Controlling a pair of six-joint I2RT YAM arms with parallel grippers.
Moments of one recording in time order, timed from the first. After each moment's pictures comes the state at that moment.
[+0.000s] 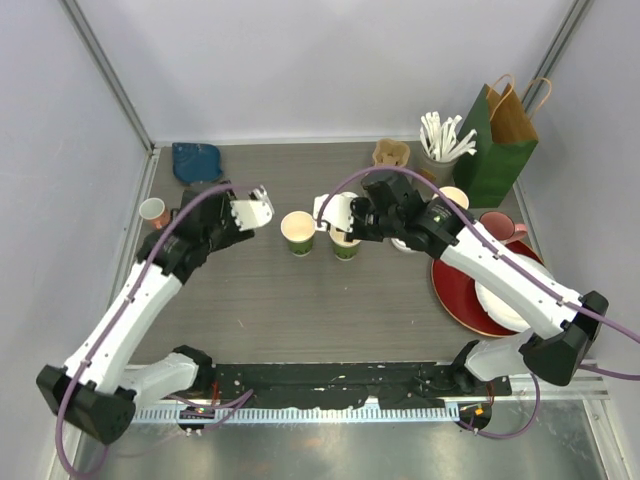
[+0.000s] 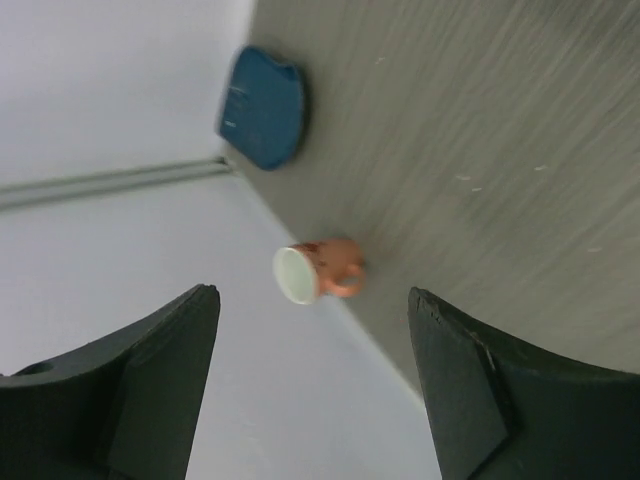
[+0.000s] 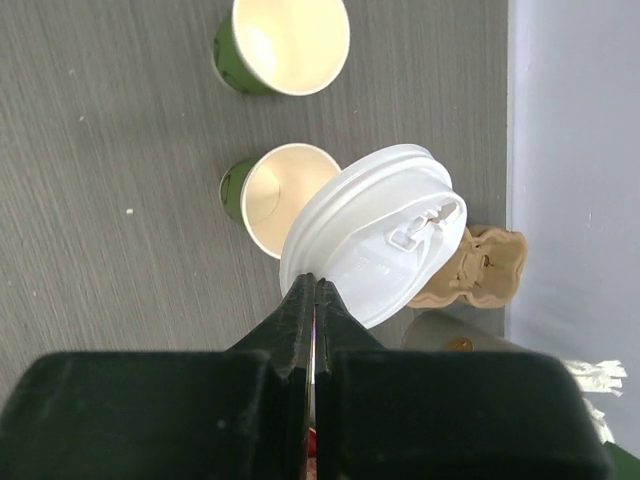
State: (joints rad) left arm -0.43 1.01 1.05 -0.65 -0.28 1.06; right arm 0.80 1.36 1.44 -0.78 -0.02 -0.79
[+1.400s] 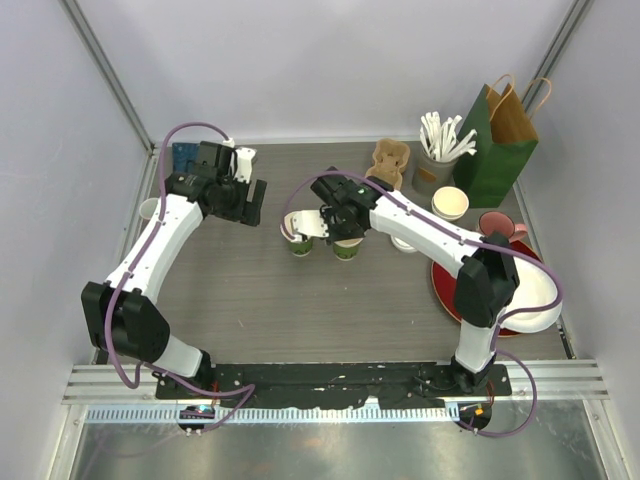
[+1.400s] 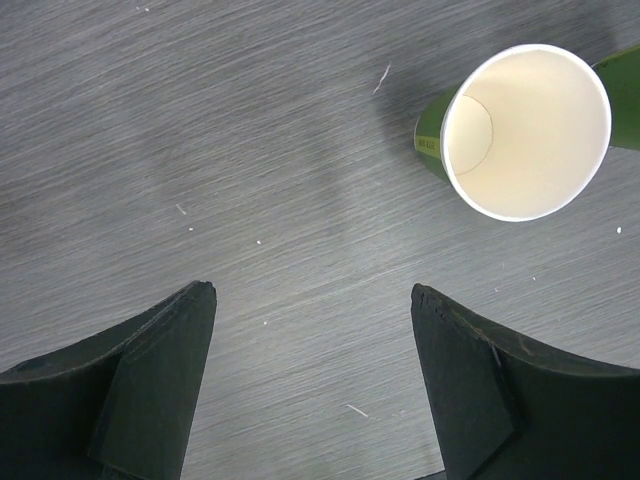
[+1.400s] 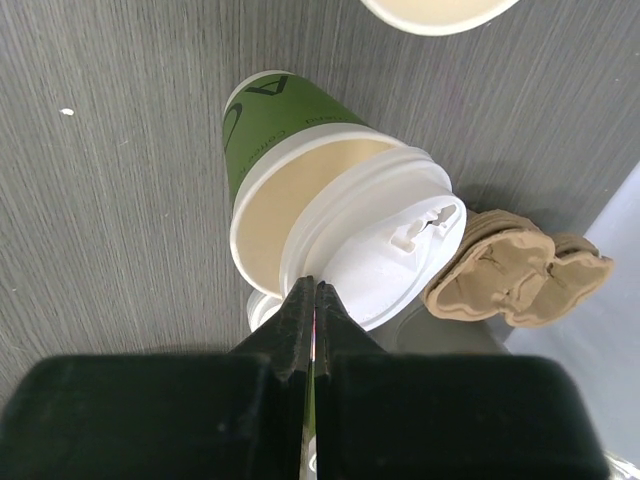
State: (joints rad) left arm -0.26 1.49 1.42 -0.87 0.07 0.04; right arm 0.78 1.83 1.65 -0.99 0.10 -1.01
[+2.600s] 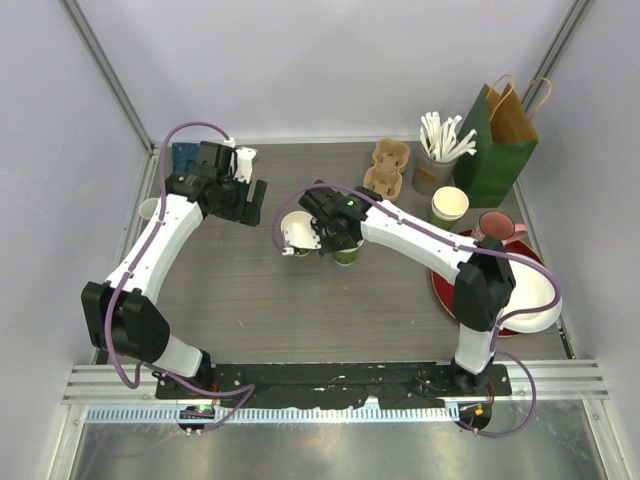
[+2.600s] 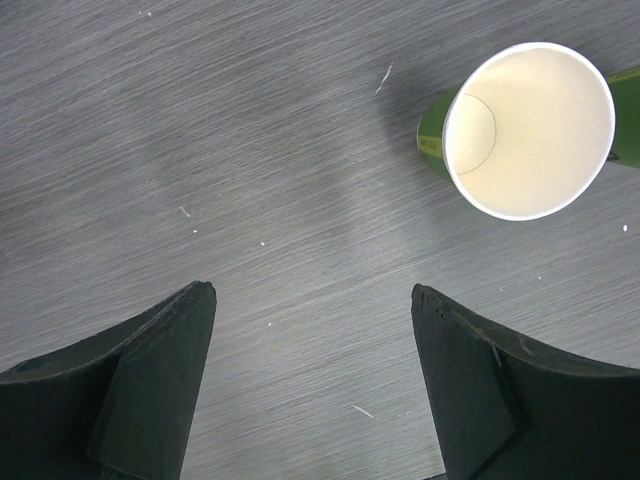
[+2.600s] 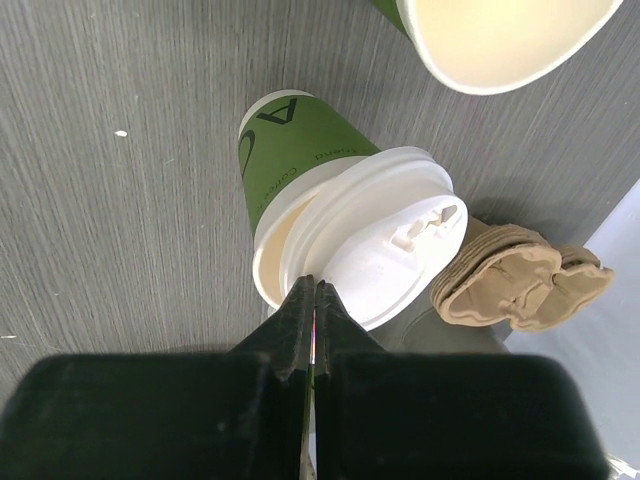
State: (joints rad) left arm -0.26 1.49 1.42 -0.86 0.07 0.05; right arm 0.86 1.83 1.64 -1.01 0.16 -0.95
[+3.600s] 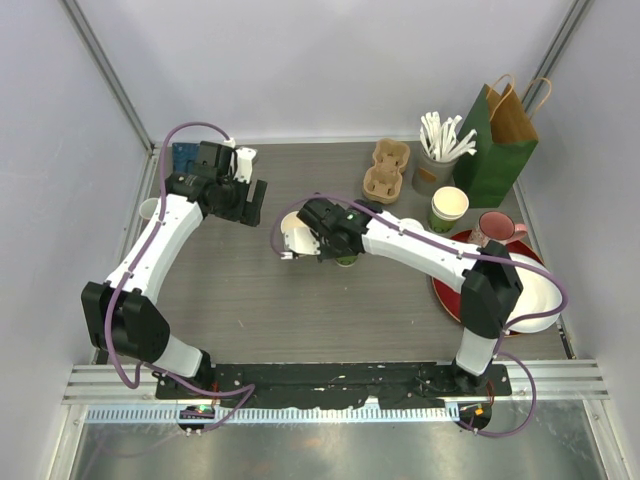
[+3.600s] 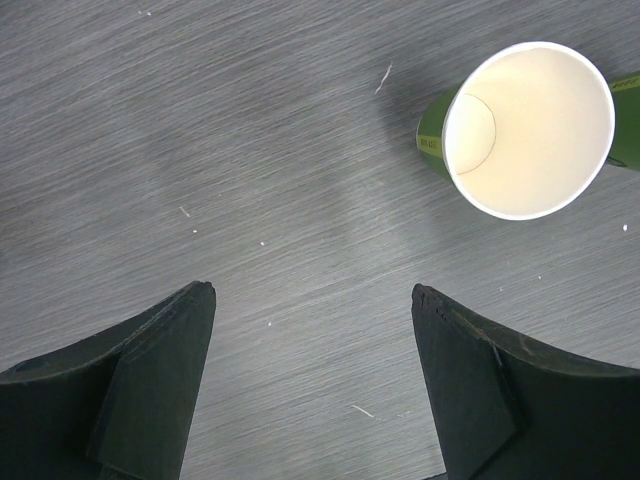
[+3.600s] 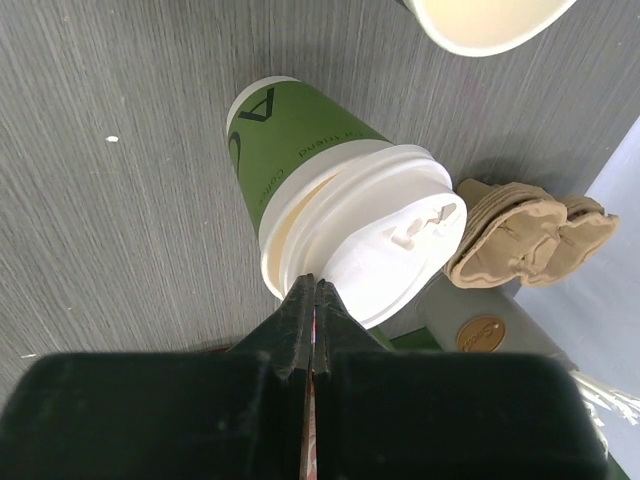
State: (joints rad) left arm -0.26 1.49 1.42 -0.86 0.07 0.05; right arm 0.92 1.77 1.54 -0.93 0.28 -0.84
